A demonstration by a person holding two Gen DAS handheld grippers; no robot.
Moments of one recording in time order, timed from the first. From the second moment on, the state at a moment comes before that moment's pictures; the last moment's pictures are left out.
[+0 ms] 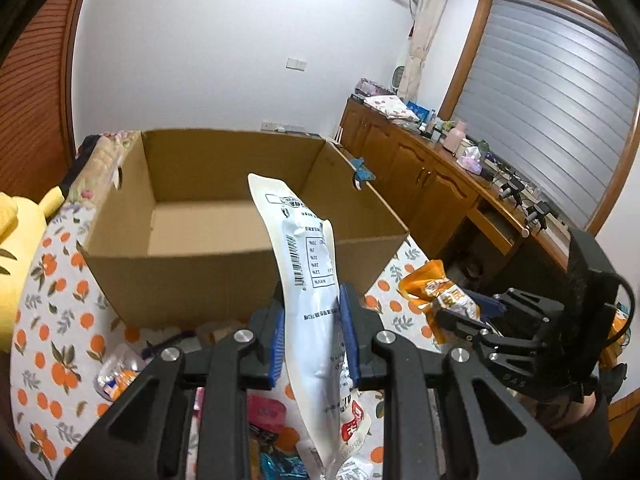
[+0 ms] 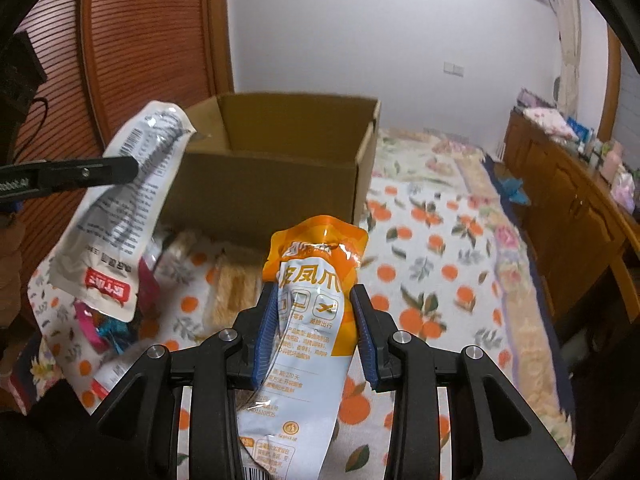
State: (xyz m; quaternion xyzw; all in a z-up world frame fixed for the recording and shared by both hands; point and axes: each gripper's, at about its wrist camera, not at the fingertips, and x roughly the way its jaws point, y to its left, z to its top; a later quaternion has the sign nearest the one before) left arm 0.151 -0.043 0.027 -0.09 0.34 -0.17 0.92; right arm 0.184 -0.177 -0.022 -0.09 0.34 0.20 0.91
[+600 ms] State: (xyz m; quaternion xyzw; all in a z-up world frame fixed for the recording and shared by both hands) left arm 0.201 -0.007 0.080 -0.07 0.31 -0.15 0.94; right arm 0.249 -0.144 0.045 -0.10 0.29 0.23 0.93
